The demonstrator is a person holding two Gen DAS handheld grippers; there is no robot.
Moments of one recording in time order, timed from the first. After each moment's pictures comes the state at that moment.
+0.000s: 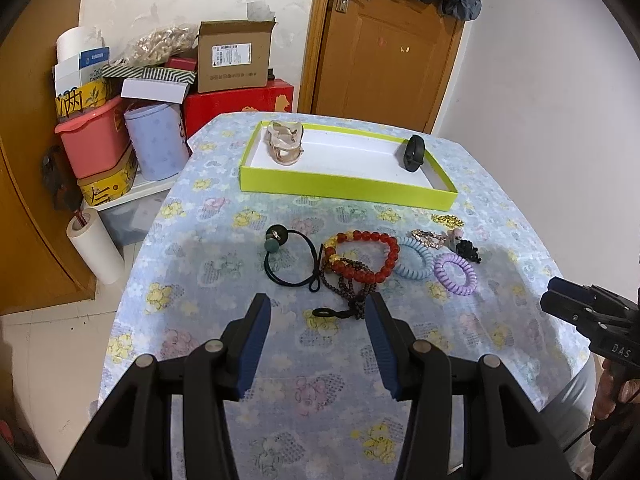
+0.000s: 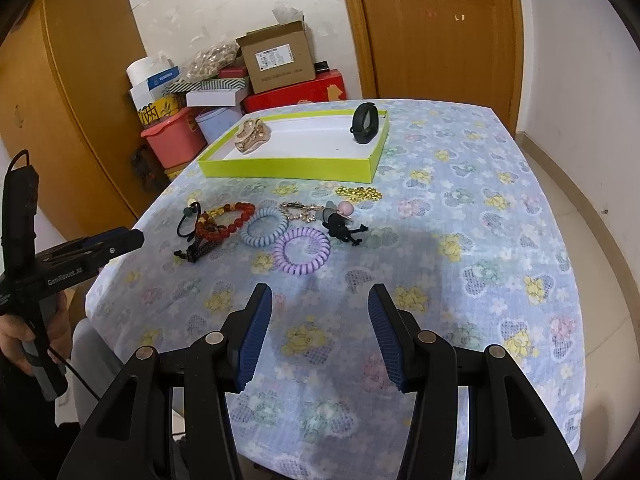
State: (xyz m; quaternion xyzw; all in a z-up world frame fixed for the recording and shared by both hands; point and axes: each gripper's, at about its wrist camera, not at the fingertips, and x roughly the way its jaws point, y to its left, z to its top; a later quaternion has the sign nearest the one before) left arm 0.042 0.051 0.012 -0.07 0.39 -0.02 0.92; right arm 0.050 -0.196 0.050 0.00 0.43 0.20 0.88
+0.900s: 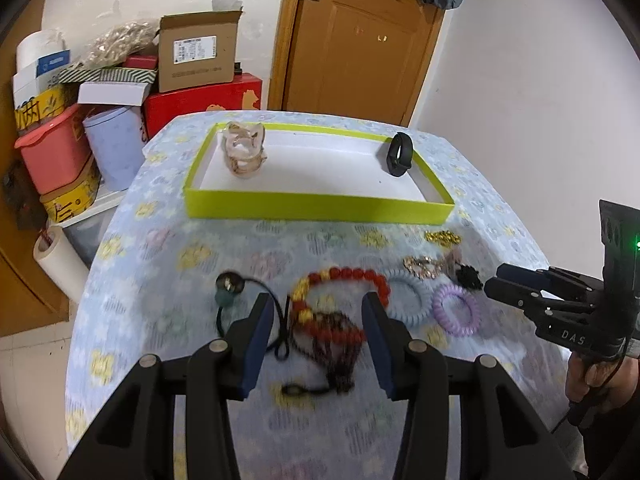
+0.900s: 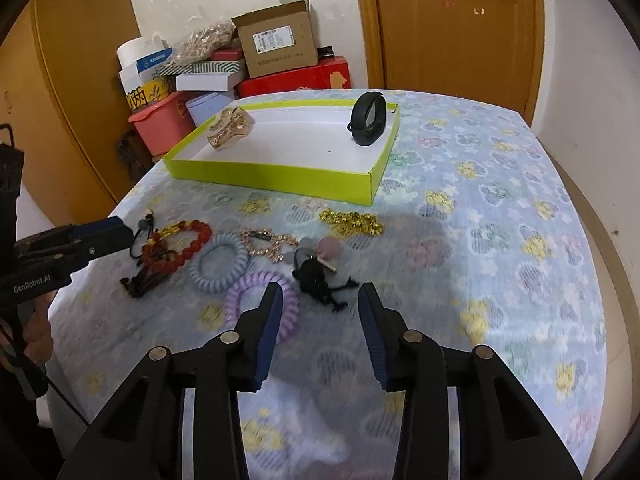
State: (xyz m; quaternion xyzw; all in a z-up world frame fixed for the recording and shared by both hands) left arm 0.108 0.038 -0.001 -0.06 0.40 -0.08 0.91; right arm 0.130 -0.181 0.014 -0.02 0.44 0.21 0.87
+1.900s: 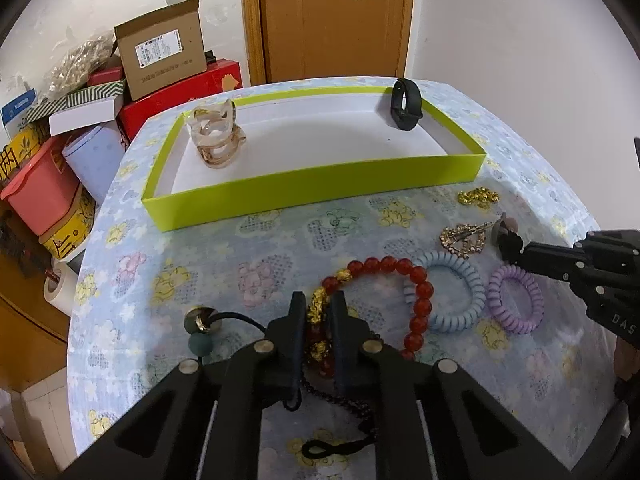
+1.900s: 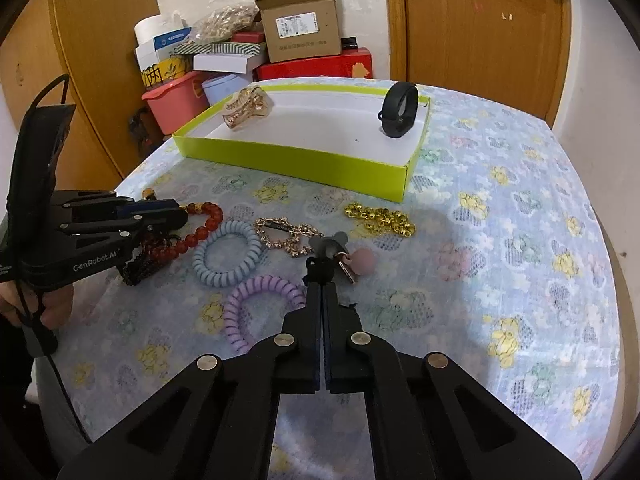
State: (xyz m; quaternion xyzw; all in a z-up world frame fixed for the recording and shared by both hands) left arm 0.145 0.021 -0.031 0.03 0.44 -0.08 0.89; right arm 0.132 -0.164 0.003 -0.05 0.45 0.24 0.86
